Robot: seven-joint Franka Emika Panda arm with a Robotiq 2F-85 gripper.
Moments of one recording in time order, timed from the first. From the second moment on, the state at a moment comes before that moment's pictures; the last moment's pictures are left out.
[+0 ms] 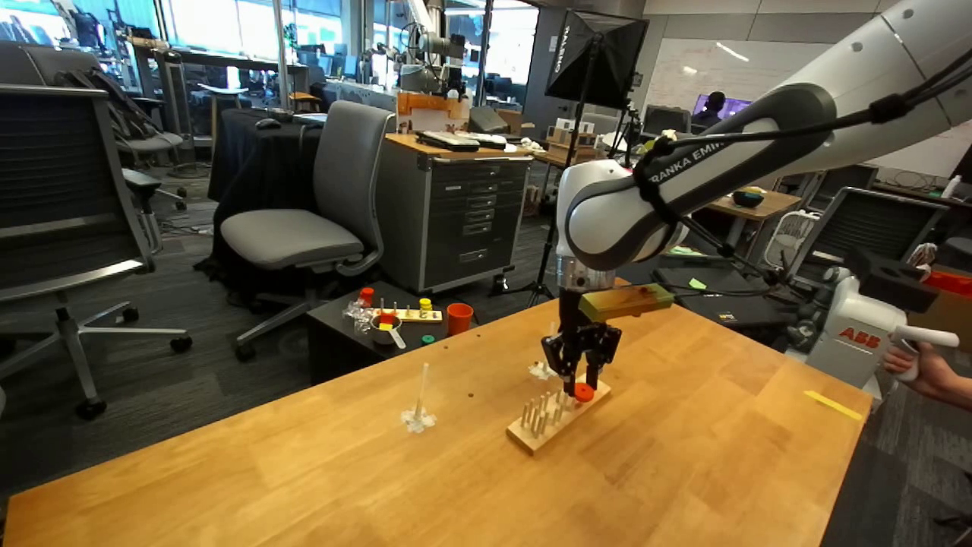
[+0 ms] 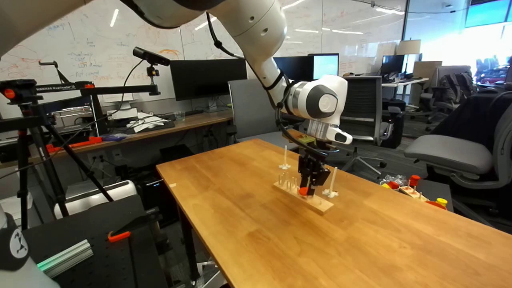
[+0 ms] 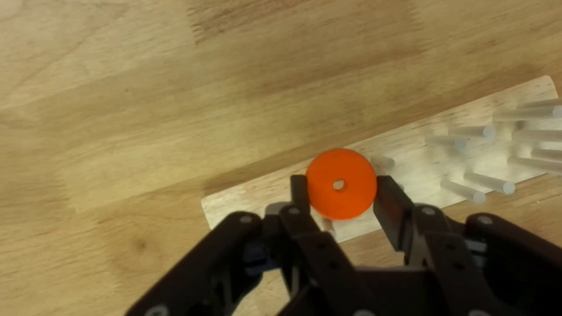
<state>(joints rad) 0.11 1.00 -0.02 -1.37 0.06 2.11 0.32</state>
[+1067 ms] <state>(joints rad) 0.11 0.99 -0.03 -1.37 0.06 2.11 0.32</state>
